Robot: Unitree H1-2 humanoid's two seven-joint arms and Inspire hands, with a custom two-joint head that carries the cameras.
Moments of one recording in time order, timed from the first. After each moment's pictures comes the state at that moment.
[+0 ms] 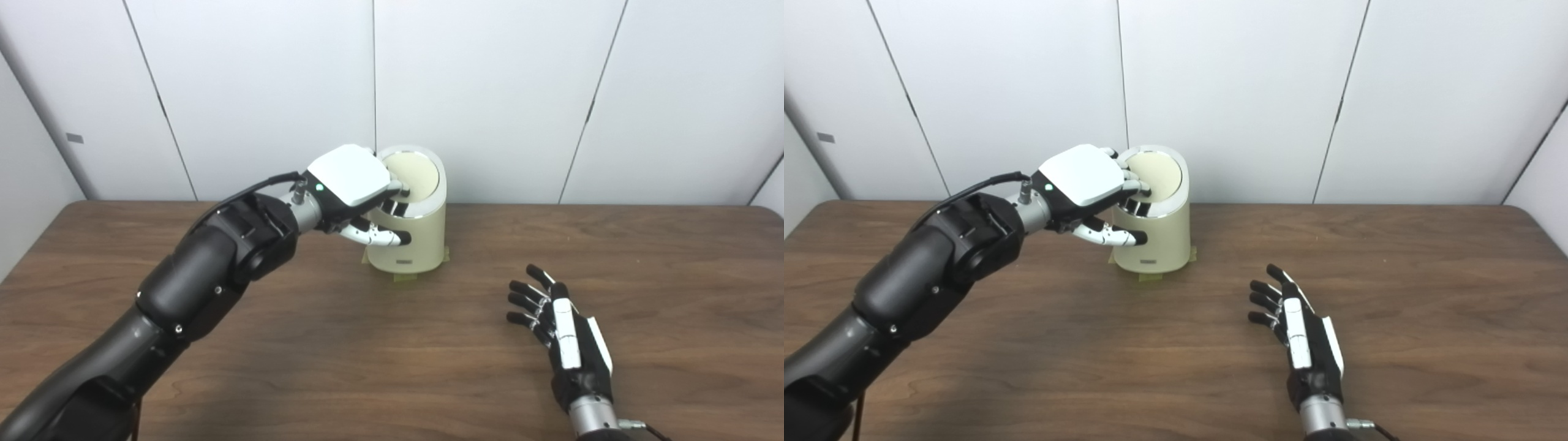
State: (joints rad) left arm -0.80 0.46 -0.57 0.05 1.07 -0.13 -0.53; right arm 0.02 0.04 -0.01 -0.14 0.01 0.13 -0.05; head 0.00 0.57
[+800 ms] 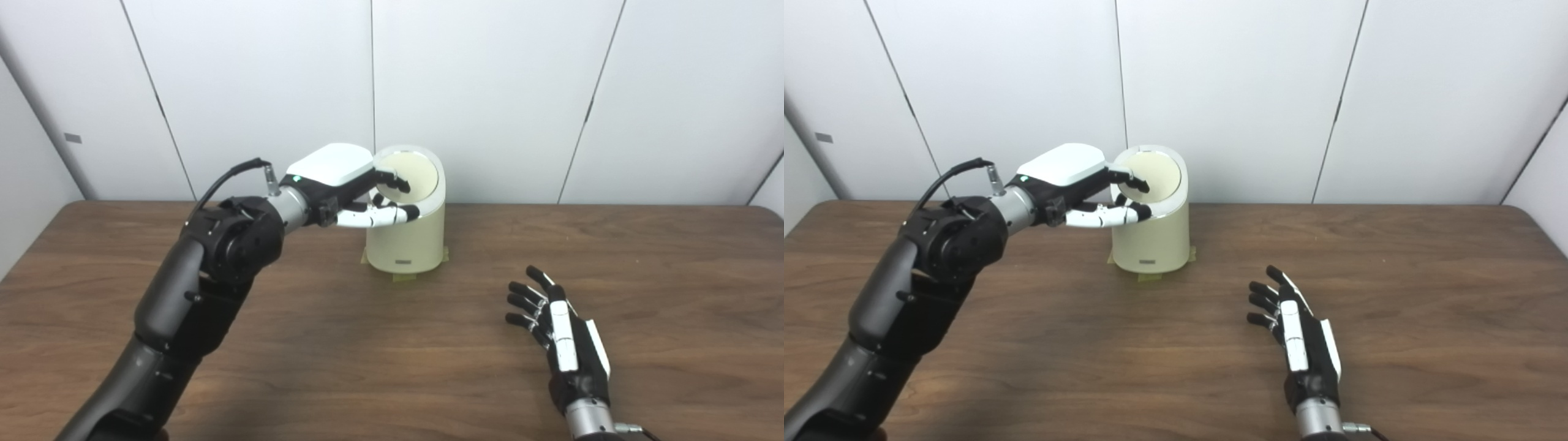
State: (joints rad) left arm -0.68 0.32 -0.21 -0.14 0.69 0.18 -0.68; right arm 0.03 0.06 -0.01 -0.15 0.00 0.11 -0.07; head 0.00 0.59
